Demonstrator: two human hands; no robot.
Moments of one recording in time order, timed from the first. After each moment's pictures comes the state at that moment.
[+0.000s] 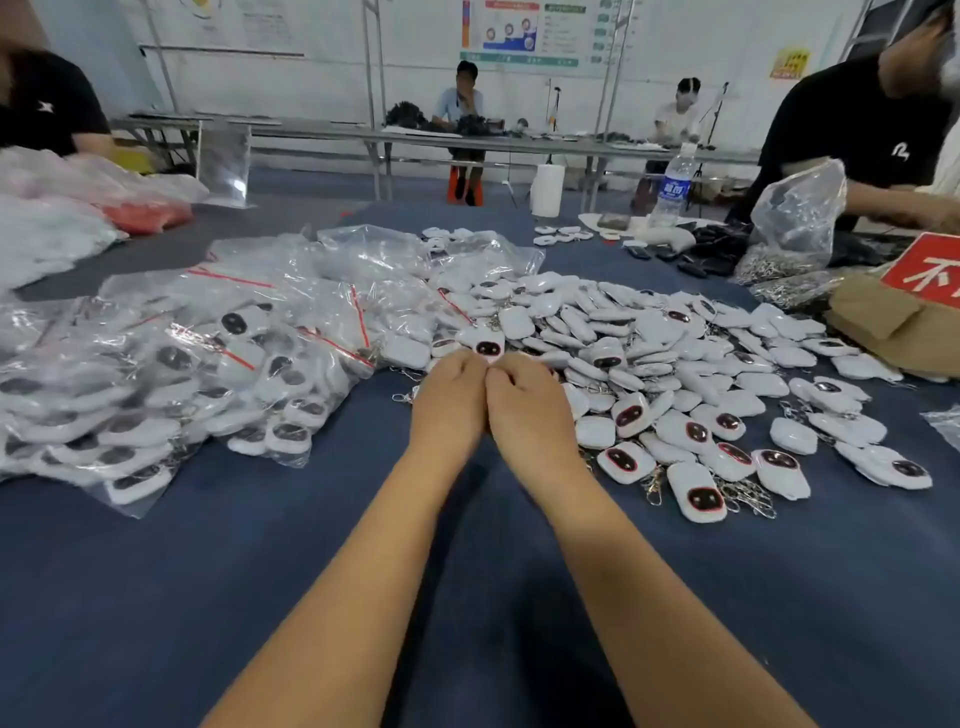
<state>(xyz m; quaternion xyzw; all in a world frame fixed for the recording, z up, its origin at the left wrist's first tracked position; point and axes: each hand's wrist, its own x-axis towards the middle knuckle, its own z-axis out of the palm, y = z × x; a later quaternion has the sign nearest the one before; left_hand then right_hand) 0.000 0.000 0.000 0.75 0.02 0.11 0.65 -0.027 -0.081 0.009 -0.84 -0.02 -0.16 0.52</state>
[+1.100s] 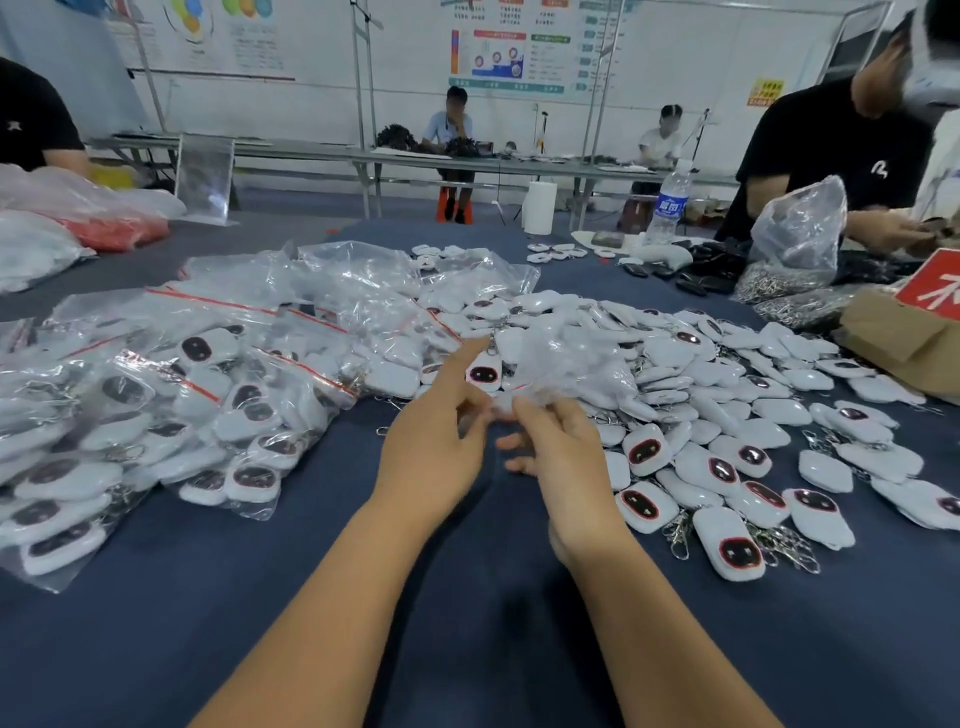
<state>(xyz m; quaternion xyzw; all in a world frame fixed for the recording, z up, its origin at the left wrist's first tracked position) 0.009 0.022 -0.020 0.84 -0.16 0.22 0.46 -0.007 -0.102 -0.019 -0.64 0.03 -0.10 0.76</state>
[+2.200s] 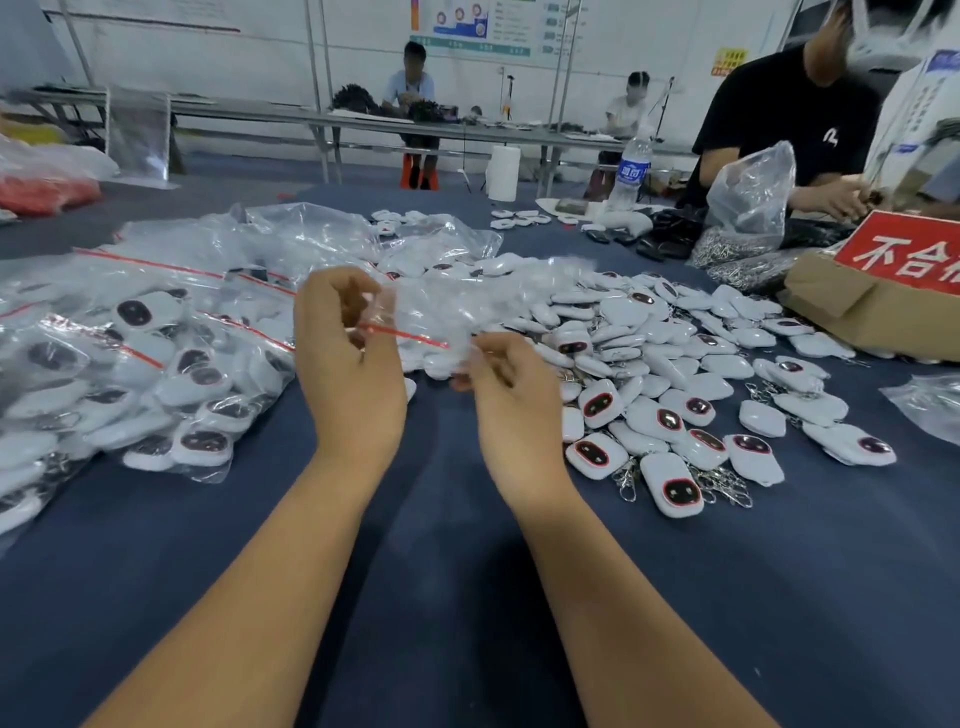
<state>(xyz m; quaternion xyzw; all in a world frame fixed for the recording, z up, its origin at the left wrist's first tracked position) 0.000 0.017 0.008 0.66 -0.09 0.46 0.58 -0.018 -0.096 -0.008 -0.71 -0.03 -0.21 0.67</state>
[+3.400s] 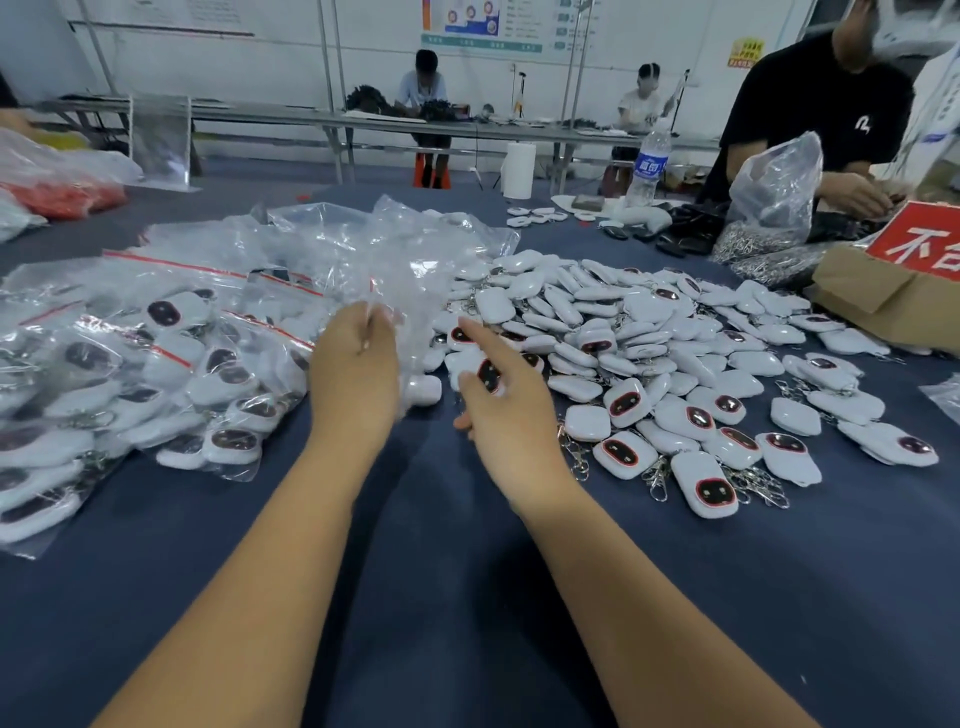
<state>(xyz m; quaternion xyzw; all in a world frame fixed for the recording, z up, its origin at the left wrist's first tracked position) 0.014 0.044 0.001 0.77 0.01 0.26 0.59 -0.017 -0.080 -0.015 -0.76 -0.04 -0.13 0.63</state>
